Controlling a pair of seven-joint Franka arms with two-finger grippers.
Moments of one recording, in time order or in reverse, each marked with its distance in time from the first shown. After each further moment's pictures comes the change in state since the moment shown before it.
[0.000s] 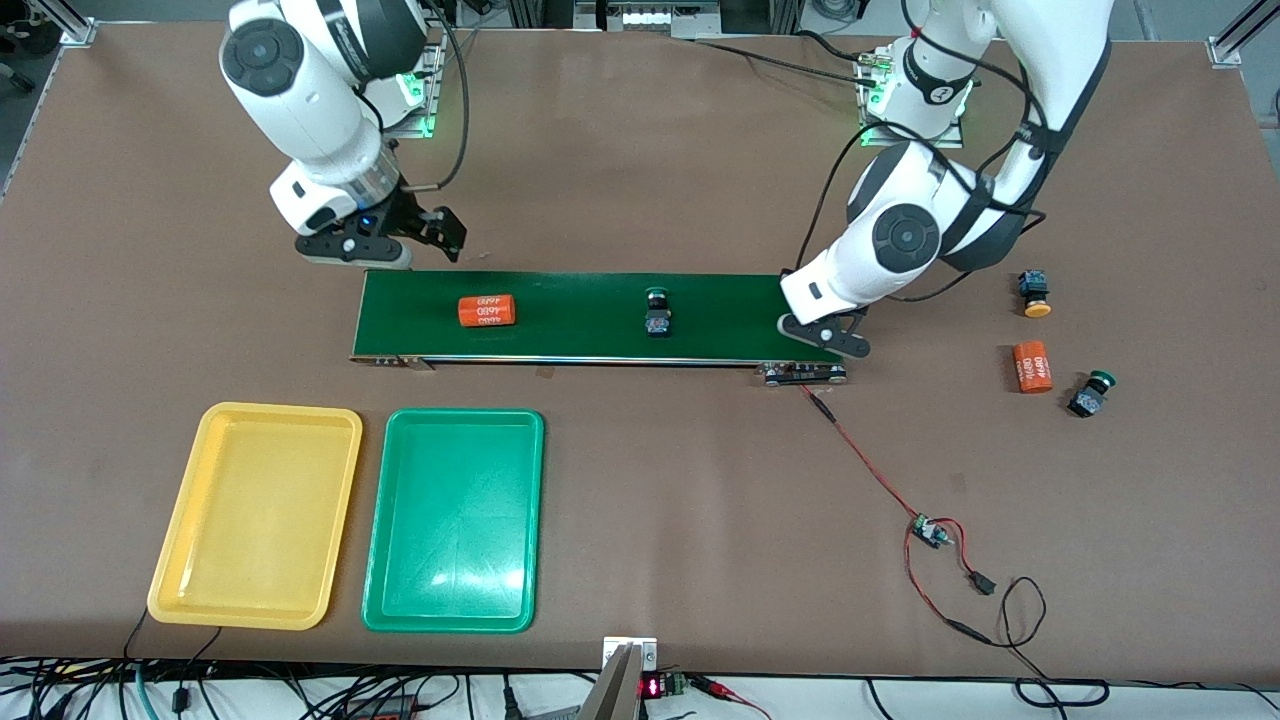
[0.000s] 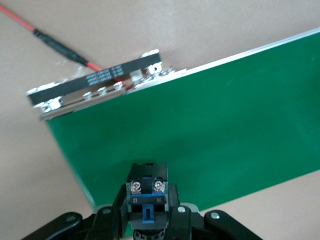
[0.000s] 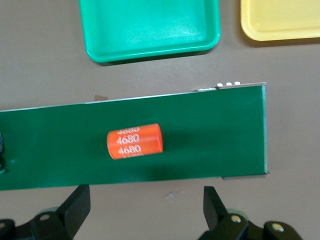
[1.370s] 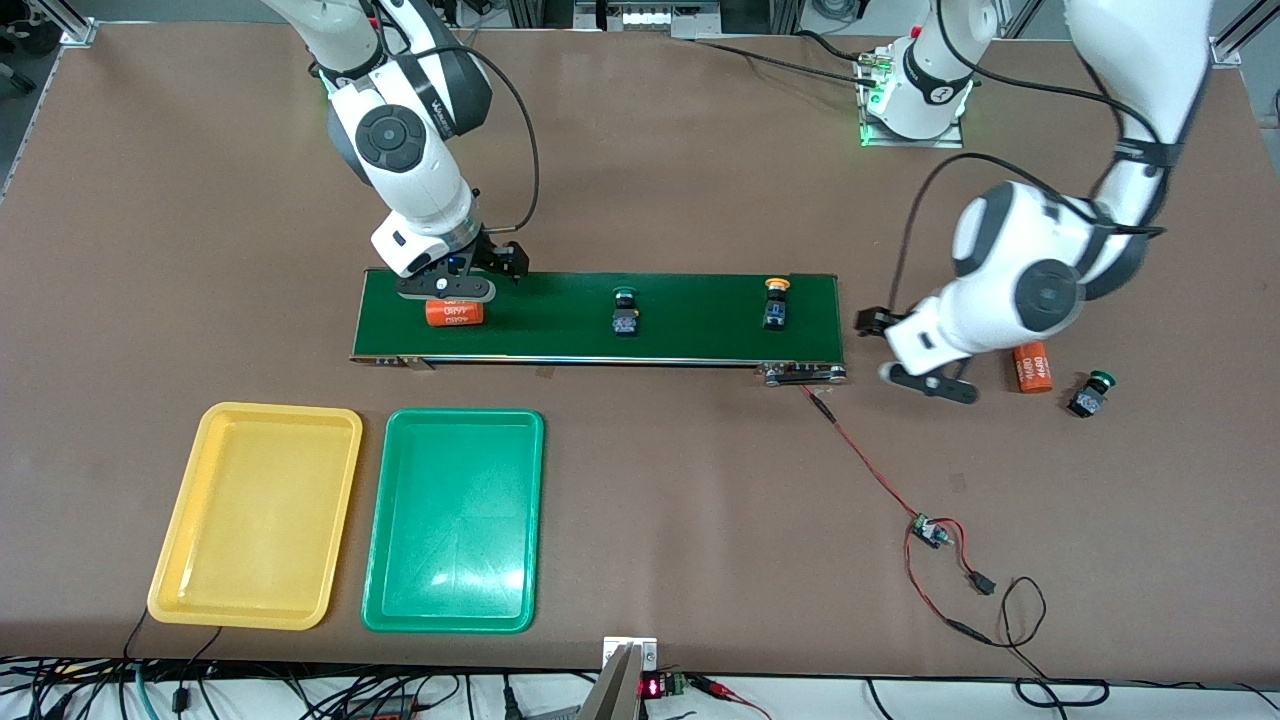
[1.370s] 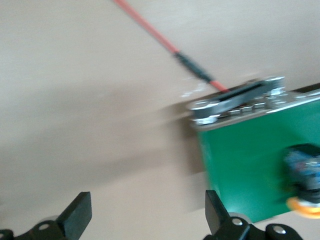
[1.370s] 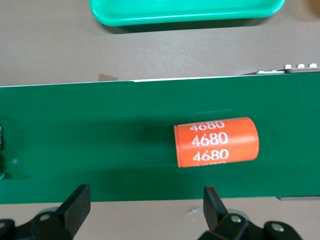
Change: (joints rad) left arm 0.192 -0.004 0.111 0.070 0.002 -0.108 0.240; right arm 0.118 0.223 0.002 0.005 -0.162 0.141 0.157
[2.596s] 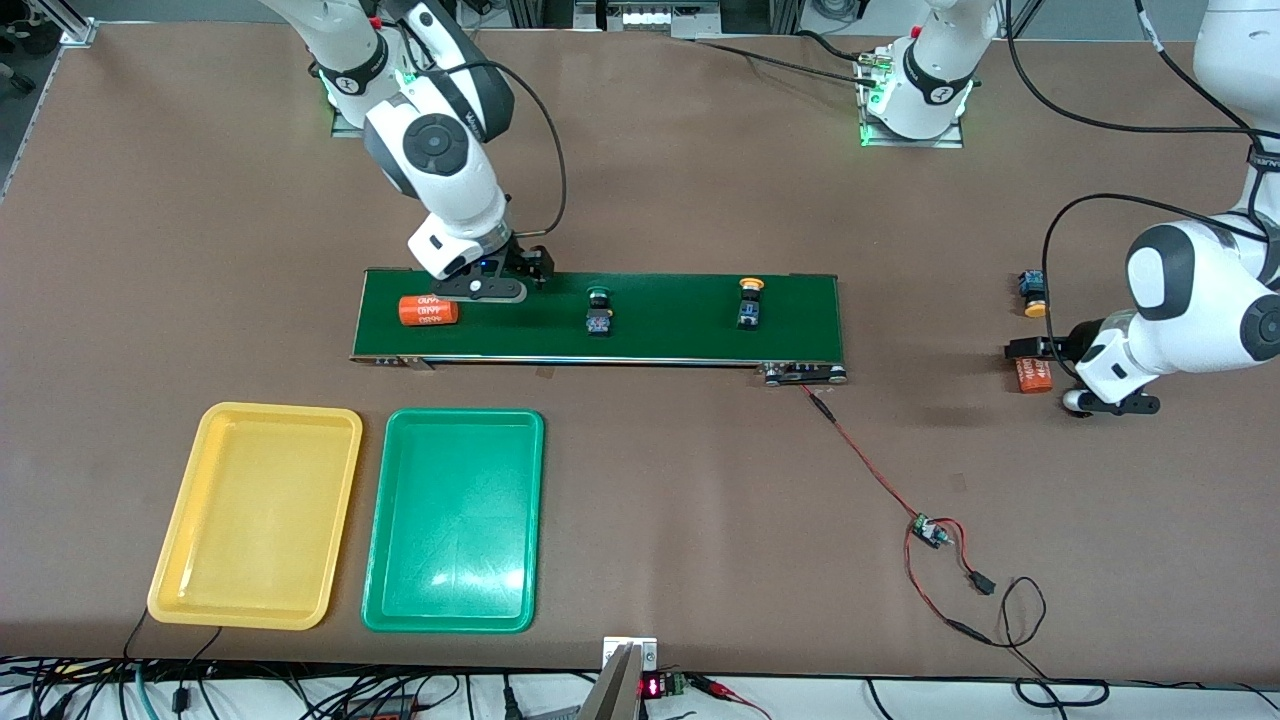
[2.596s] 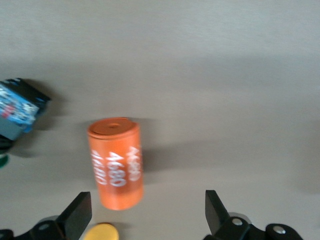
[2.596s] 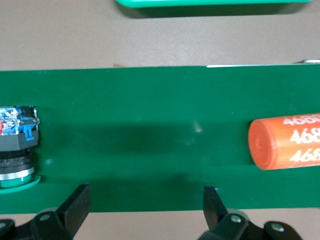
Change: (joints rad) left arm 0.247 0.123 0.159 0.041 0.042 0.040 0.135; right arm 0.078 0.086 0.000 -0.003 -0.137 0.078 0.157
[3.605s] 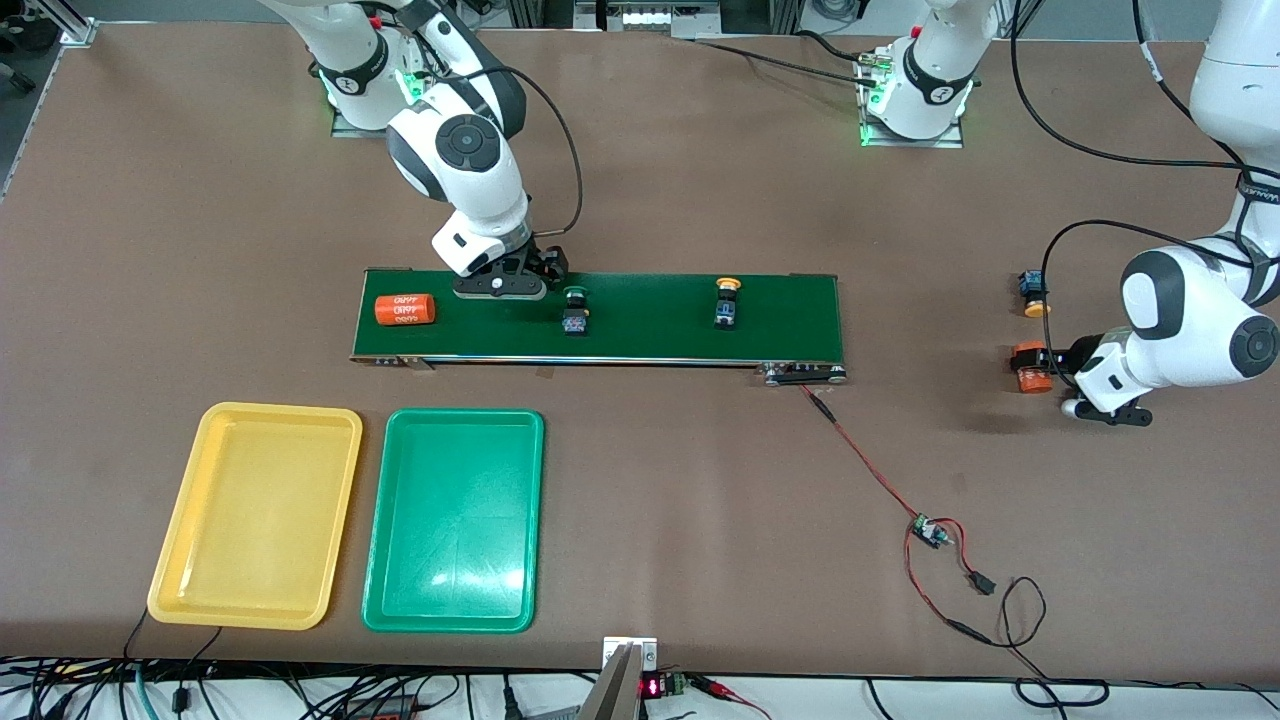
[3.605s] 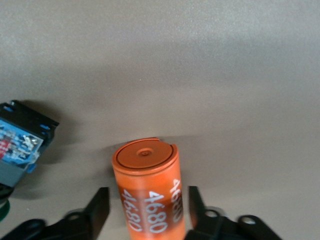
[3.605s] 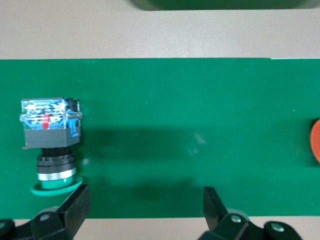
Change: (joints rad) left arm -0.001 0.098 0.046 0.021 0.002 0.081 0.151; right arm 0.024 0.038 -0.001 -0.001 -0.049 0.048 0.048
